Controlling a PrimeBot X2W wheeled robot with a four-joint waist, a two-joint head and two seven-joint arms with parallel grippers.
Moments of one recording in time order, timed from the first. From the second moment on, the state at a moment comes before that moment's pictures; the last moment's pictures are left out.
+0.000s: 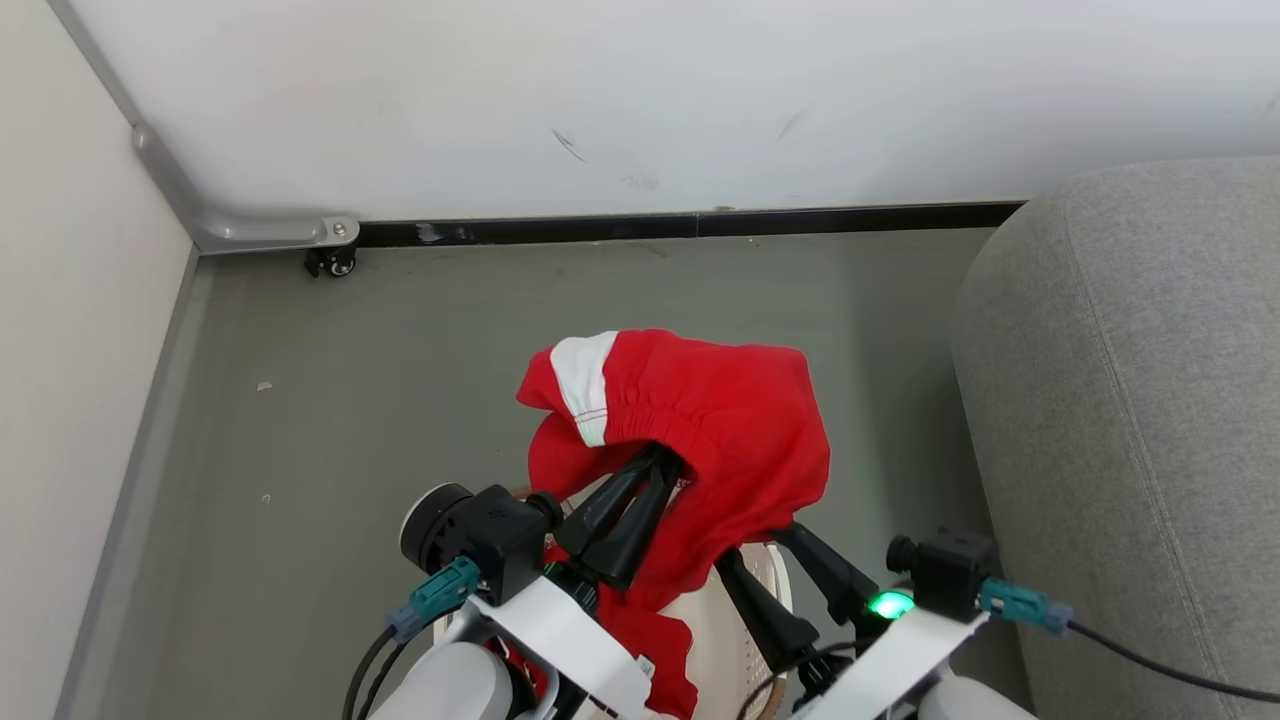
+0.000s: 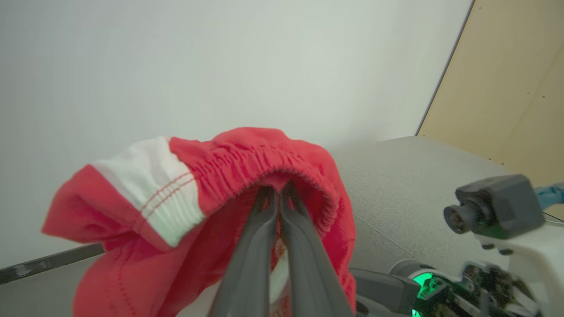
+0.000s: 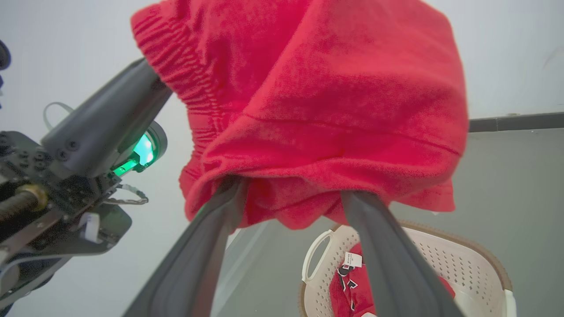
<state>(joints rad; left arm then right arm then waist) -0.35 0.15 -0.65 0.21 -0.47 -0.12 -0.25 -0.26 -0.22 0.75 0.34 0.82 0.12 -0.25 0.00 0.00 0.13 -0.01</state>
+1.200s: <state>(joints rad) -0.35 0.18 -0.61 0.28 -0.54 -0.12 -0.25 -0.35 -0.22 0.65 0.30 0.74 0.12 -0.25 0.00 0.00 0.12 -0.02</state>
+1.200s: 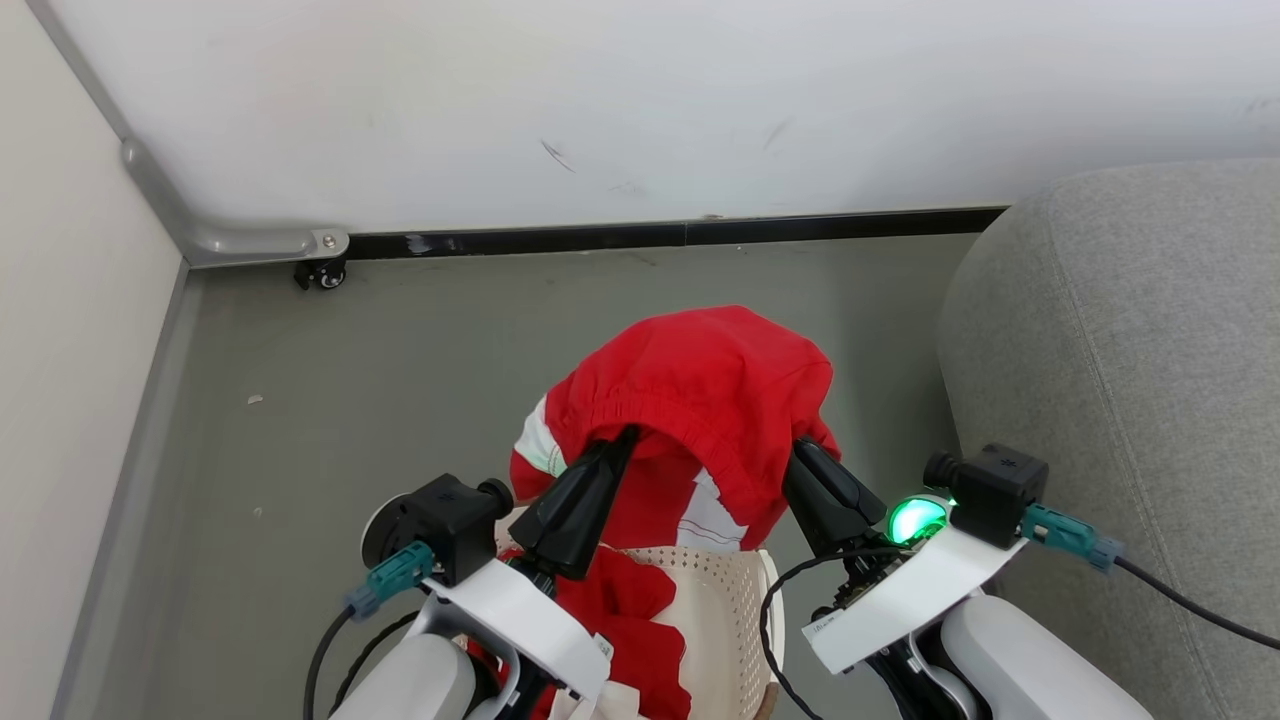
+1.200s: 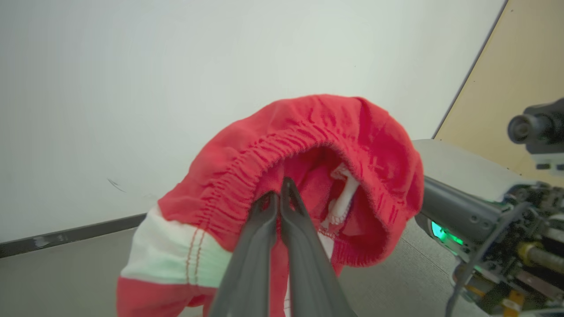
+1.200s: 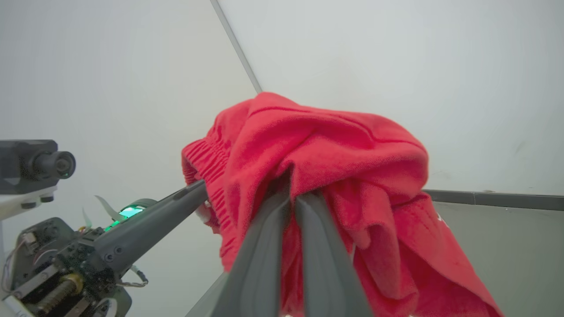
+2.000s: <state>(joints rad) -0.33 0.19 -0.68 0.29 -0.54 -0.12 -0.24 -0.32 -0.23 0.54 0.27 0.71 0.12 -0.25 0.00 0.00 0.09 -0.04</state>
